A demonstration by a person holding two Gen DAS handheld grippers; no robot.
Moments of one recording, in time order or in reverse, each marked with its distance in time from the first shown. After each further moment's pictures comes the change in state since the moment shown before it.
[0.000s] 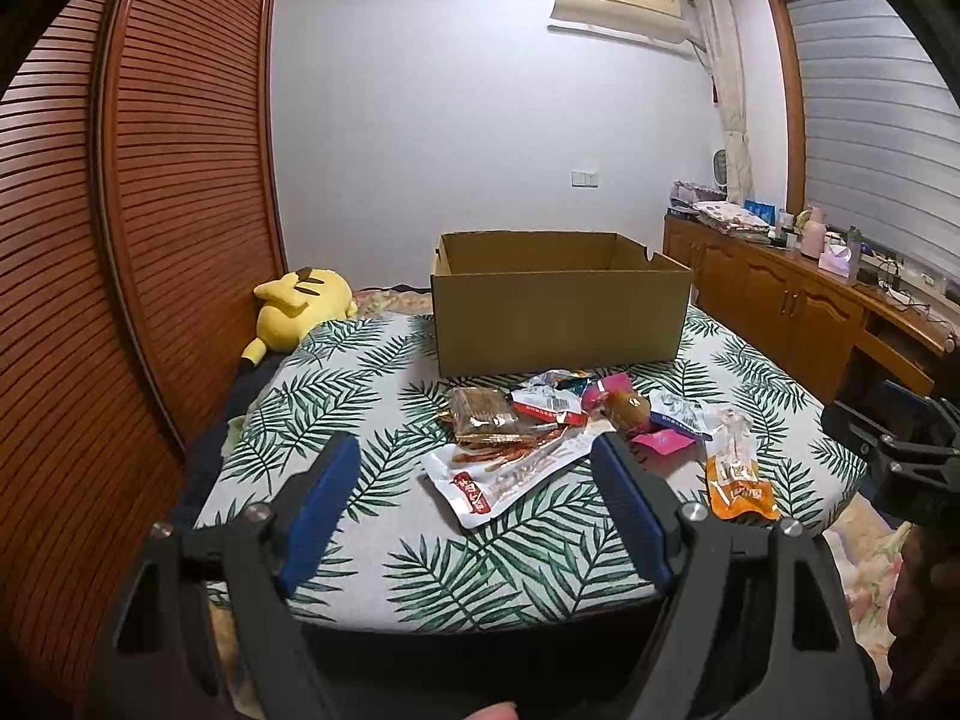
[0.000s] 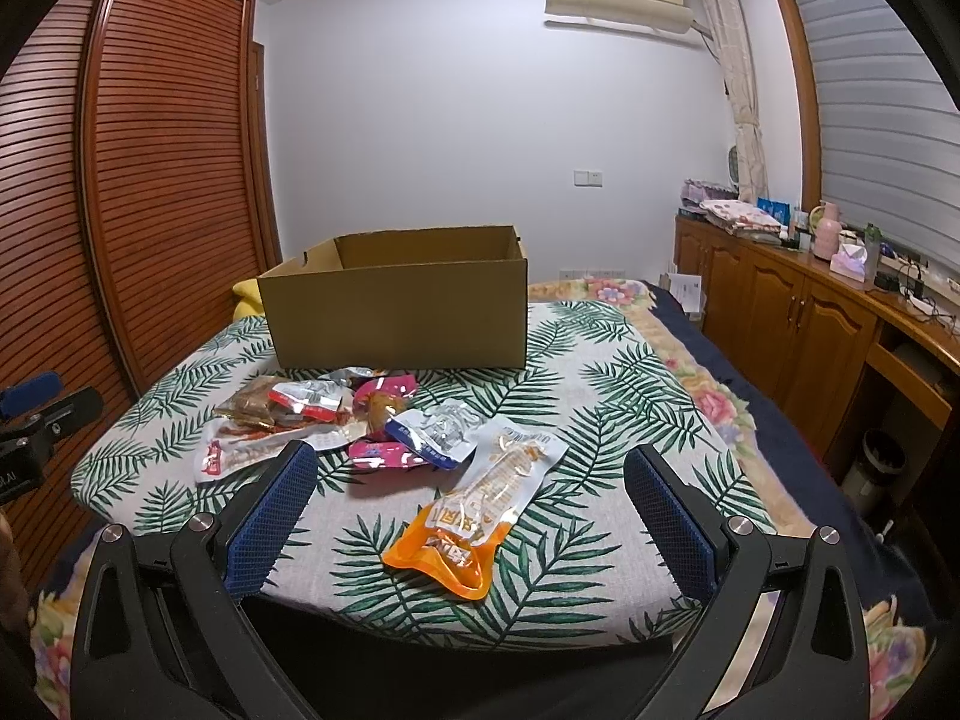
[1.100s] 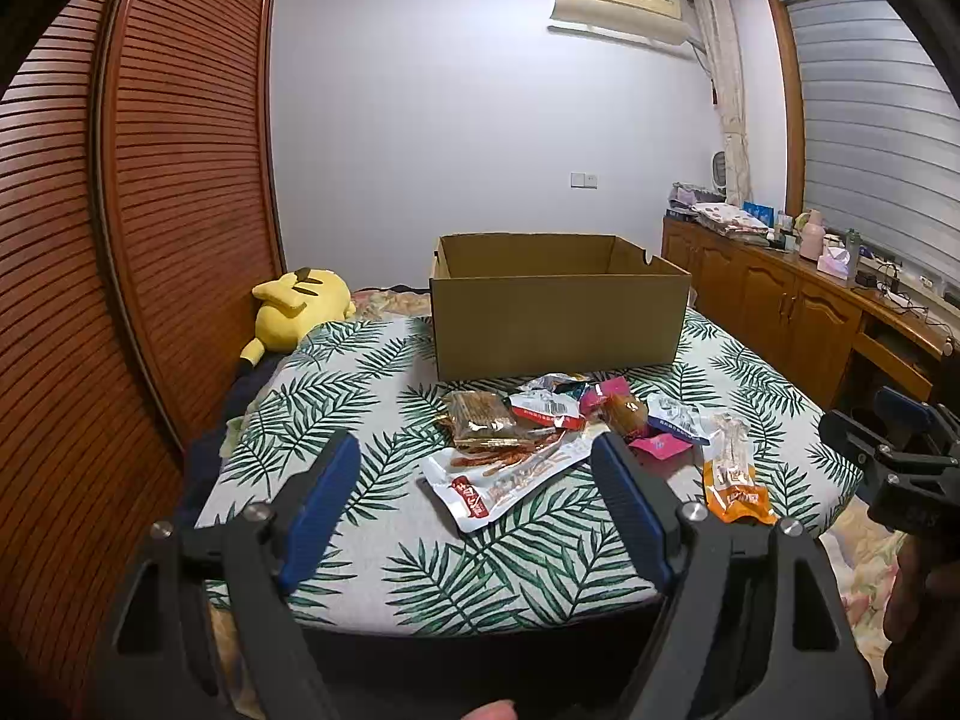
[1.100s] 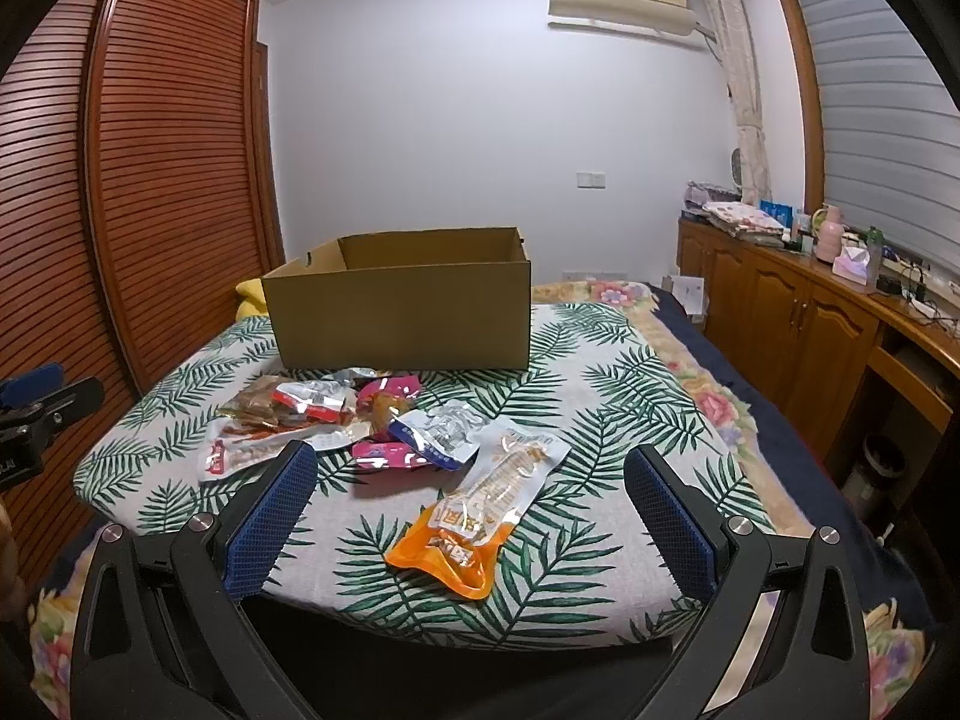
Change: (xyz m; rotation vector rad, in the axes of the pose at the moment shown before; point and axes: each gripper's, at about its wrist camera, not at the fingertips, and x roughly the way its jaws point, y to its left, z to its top) left arm 0.000 -0.001 0.001 -0.002 0.000 -0.005; right arm -0.003 0.001 -0.001 -0.005 0.000 0.004
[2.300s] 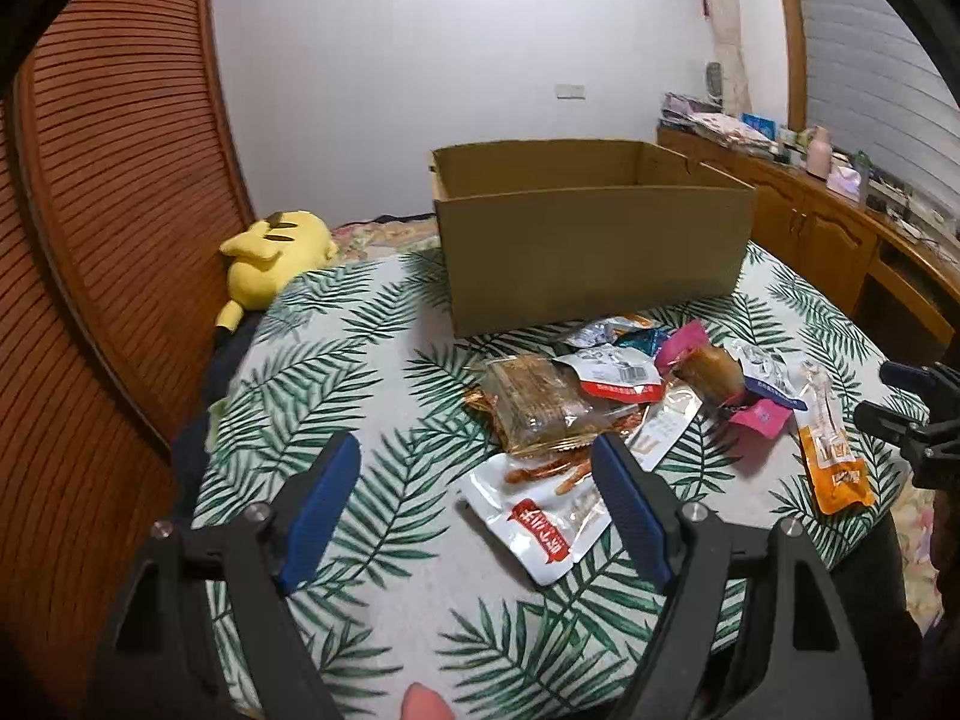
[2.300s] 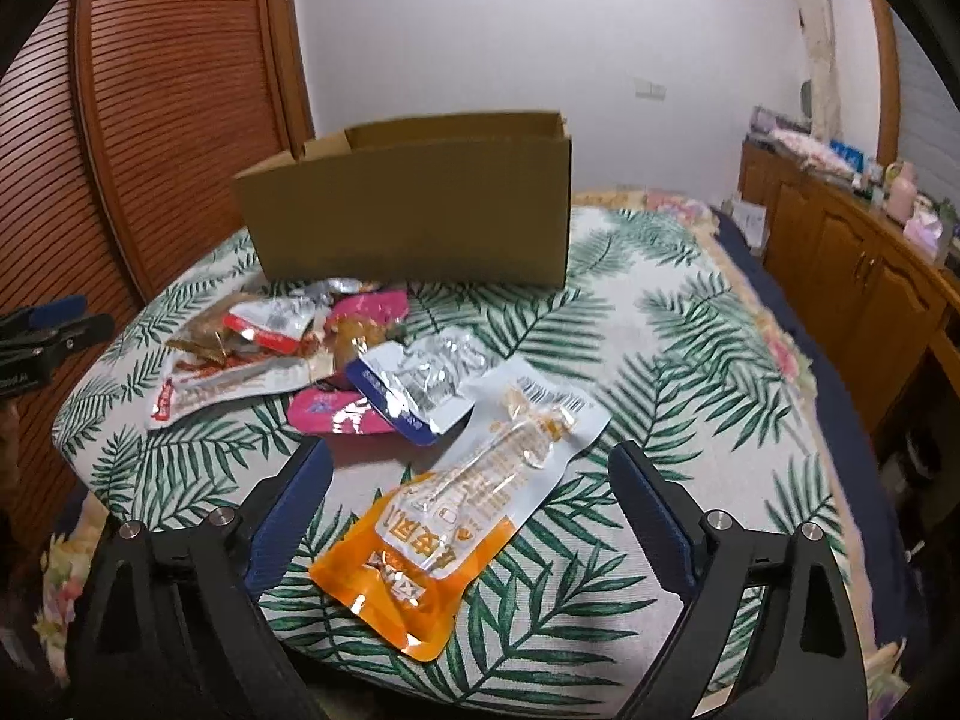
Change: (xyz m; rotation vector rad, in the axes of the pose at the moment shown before) left arm 0.120 0.030 0.020 0.095 0.230 -0.034; right arm 0.111 -0.028 -0.005 -0.037 0.276 0.143
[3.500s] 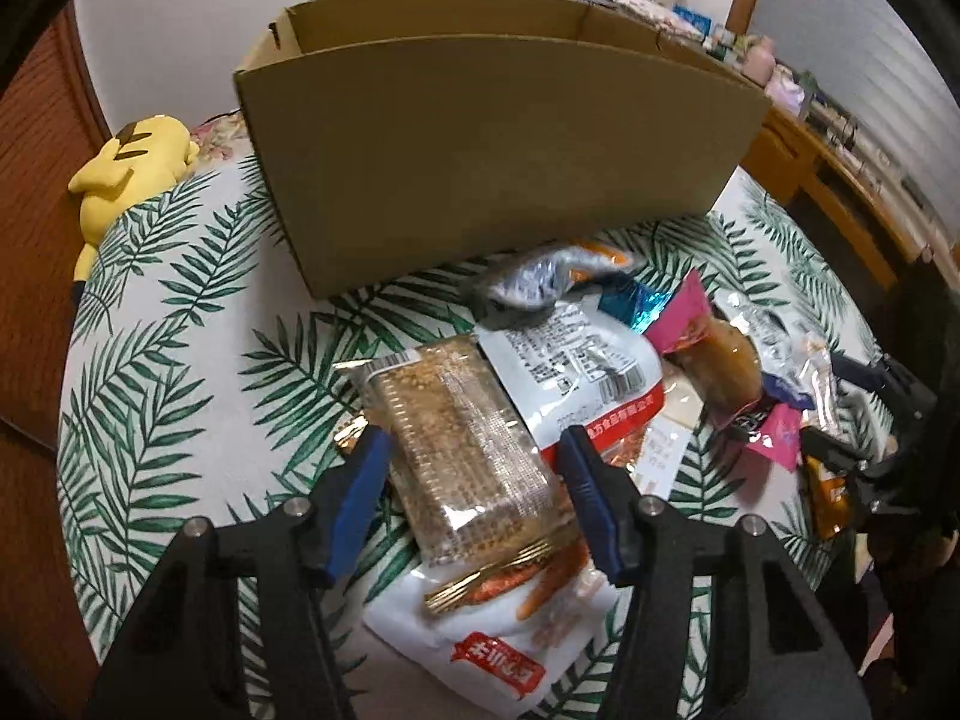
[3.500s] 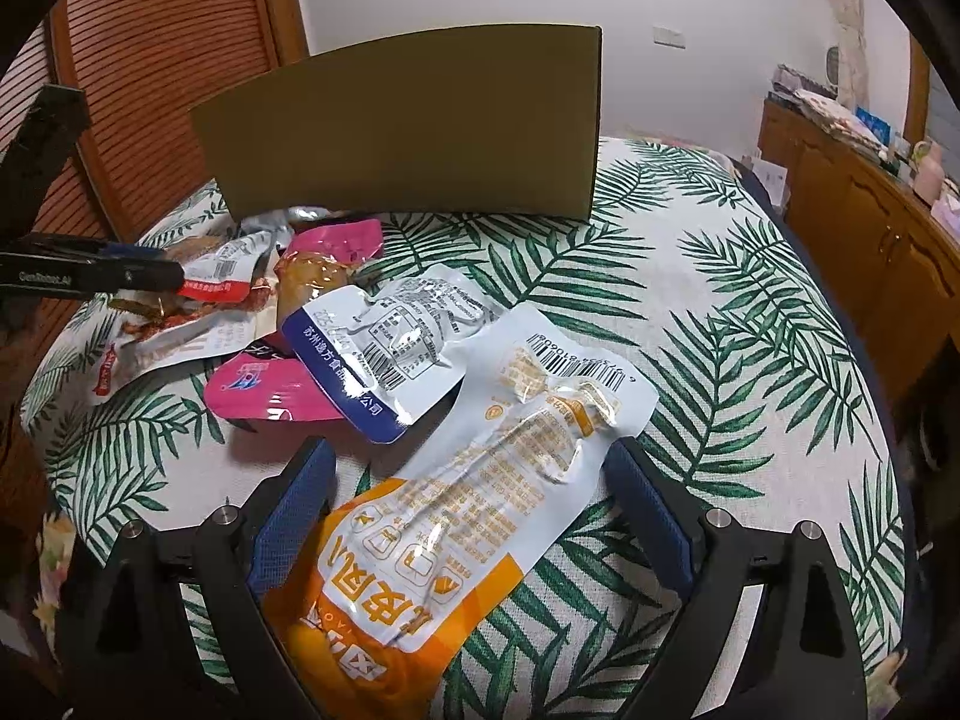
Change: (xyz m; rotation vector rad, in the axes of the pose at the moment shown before) left arm 0.130 -0.014 0.049 0.068 0.357 -0.269; right arm 0.060 -0.008 -0.001 -0.015 0.121 0.012
